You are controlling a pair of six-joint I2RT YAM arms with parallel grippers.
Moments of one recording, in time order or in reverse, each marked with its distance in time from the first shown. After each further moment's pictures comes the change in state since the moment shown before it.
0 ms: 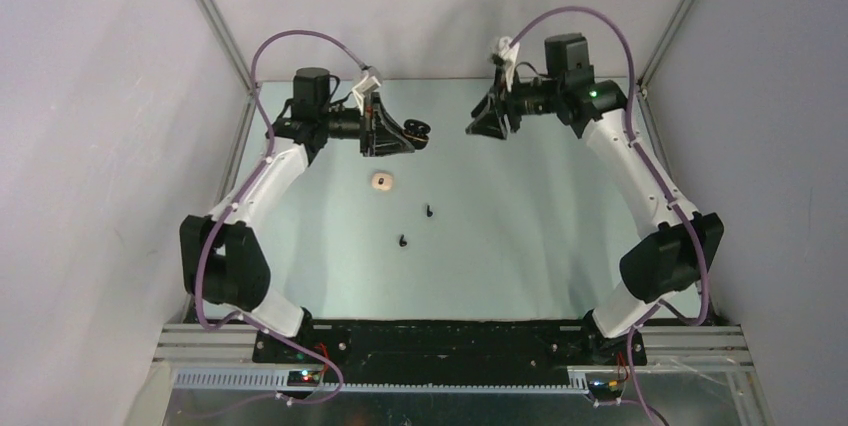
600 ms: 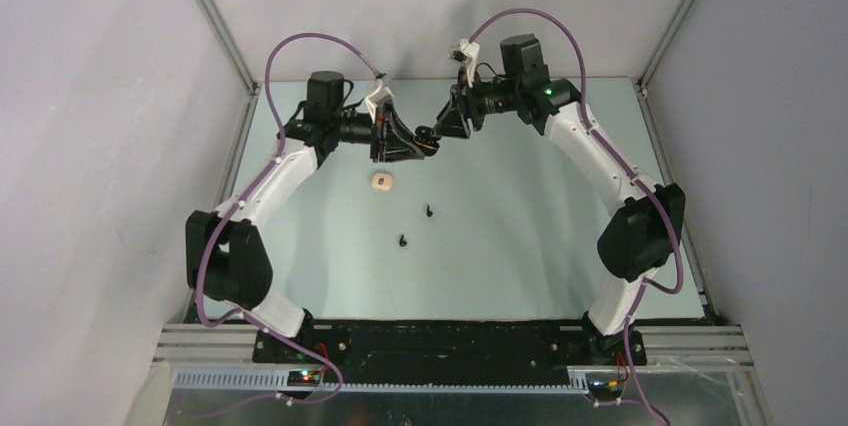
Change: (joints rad) left arm -0.053 0.004 -0.018 0.011 -0.008 0.090; right arm 0.120 0.148 0.018 0.141 0.037 0.195
